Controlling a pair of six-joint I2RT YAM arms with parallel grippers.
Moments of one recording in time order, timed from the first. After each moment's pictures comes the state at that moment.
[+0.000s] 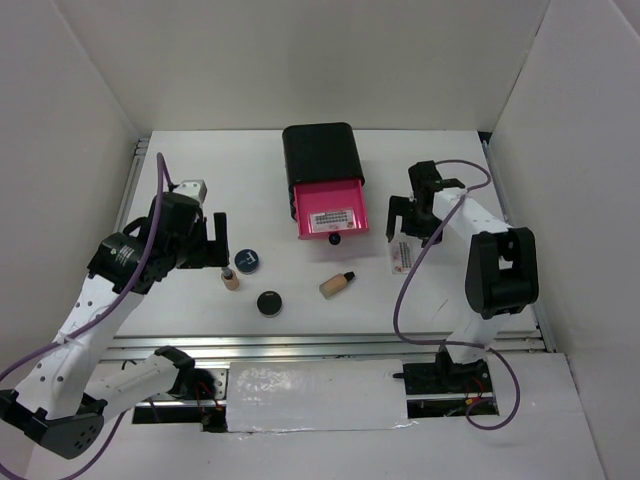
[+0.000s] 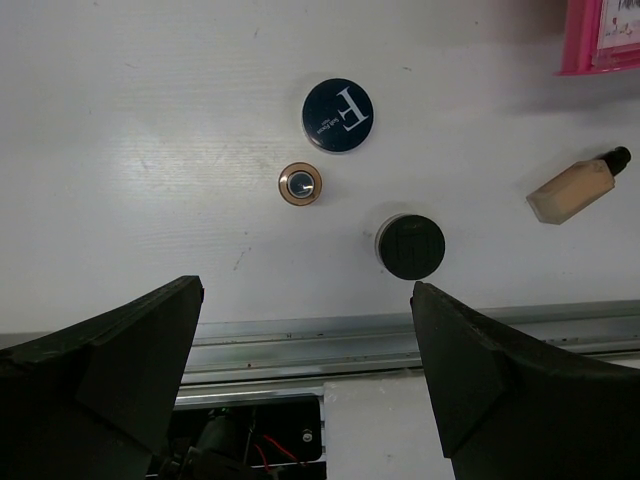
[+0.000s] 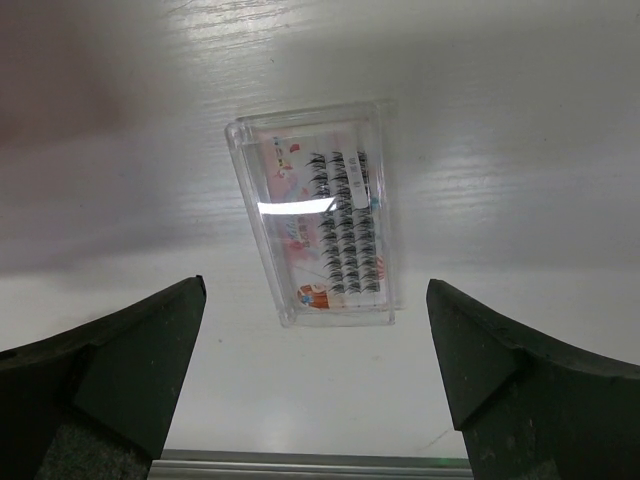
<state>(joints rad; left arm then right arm) -0.44 0.98 1.27 -1.13 -0.24 -0.39 0.13 1.72 1.24 -0.75 0.01 0.32</state>
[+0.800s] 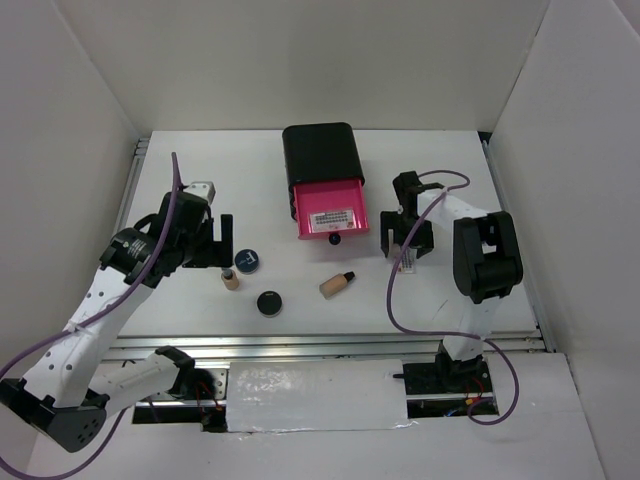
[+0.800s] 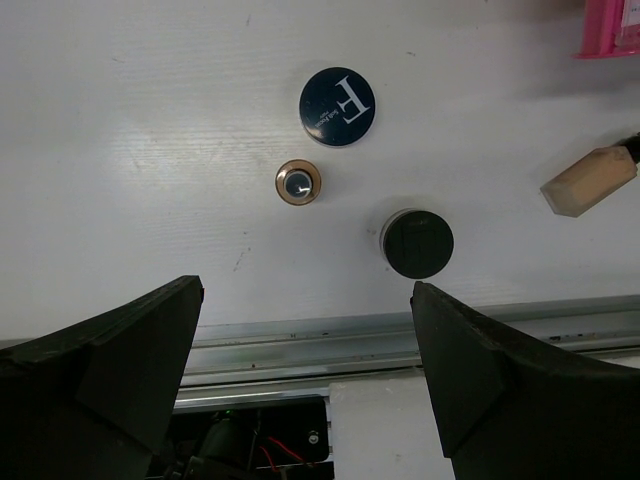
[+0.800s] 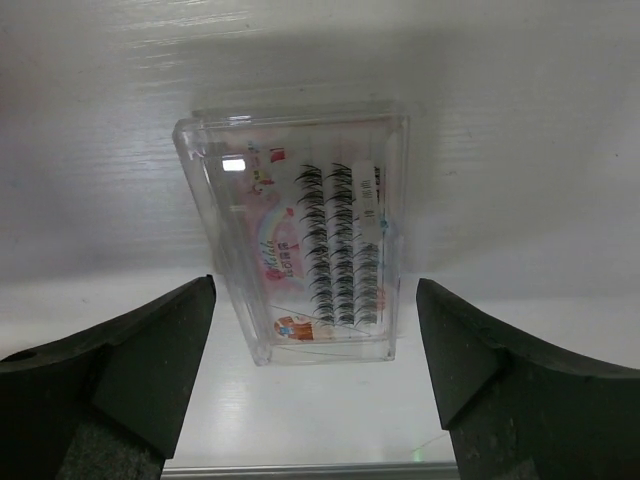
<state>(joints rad) -0.44 1.02 1.24 -1.11 -0.23 -0.37 0.19 1.86 1.24 -0.76 0.06 0.26</state>
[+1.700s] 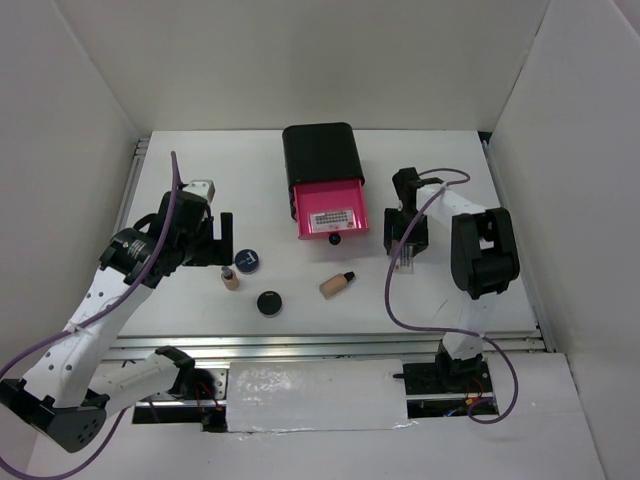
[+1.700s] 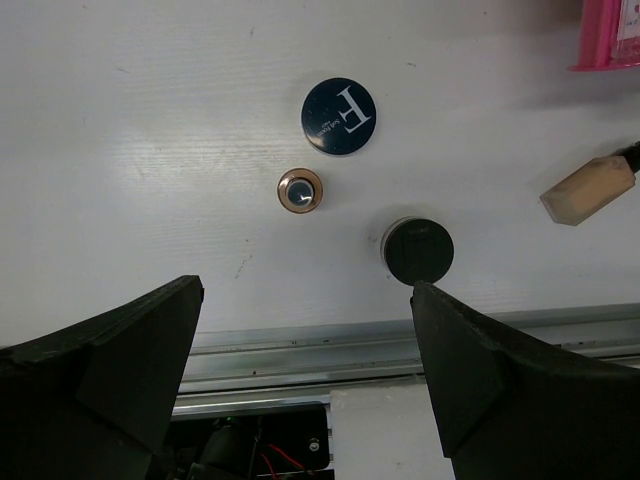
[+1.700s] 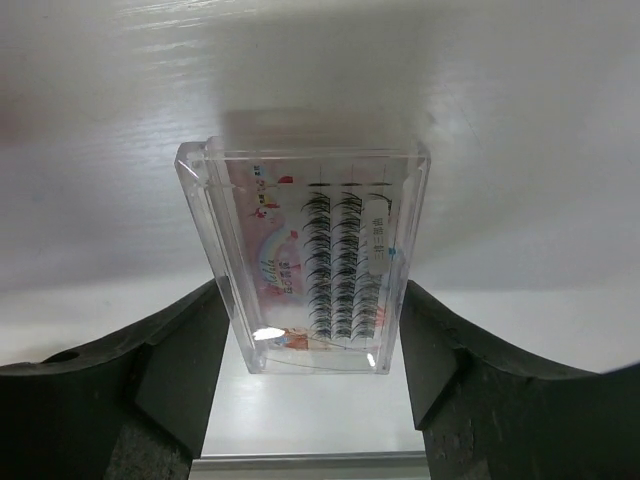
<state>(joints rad) -0.44 1.02 1.24 -1.09 -0.23 -0.37 0.19 1.93 1.32 -0.82 0.05 0.28</state>
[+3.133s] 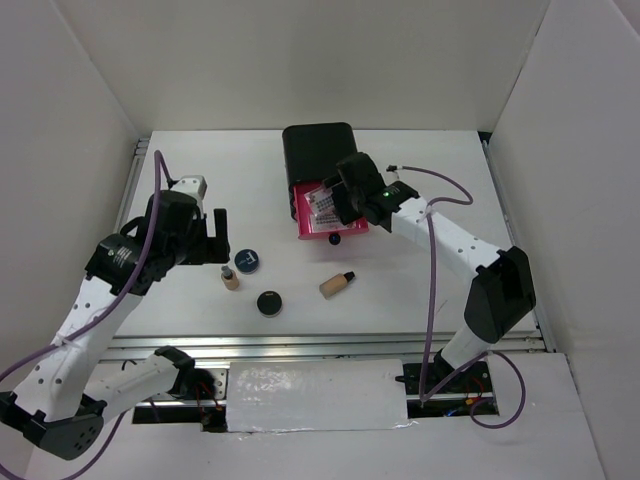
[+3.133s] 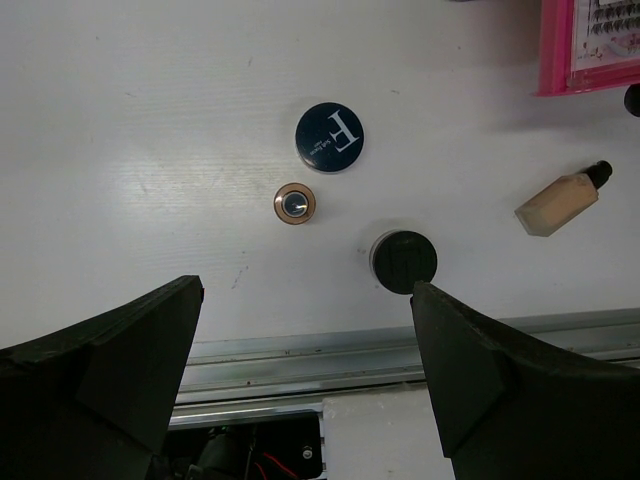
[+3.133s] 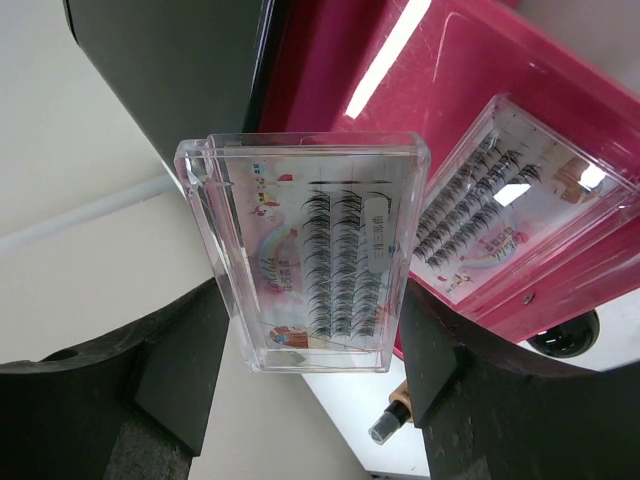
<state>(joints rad) -0.44 0.98 1.28 -1.09 -0.24 -0.37 0.62 1.61 1.39 -0.52 0.29 1.59</state>
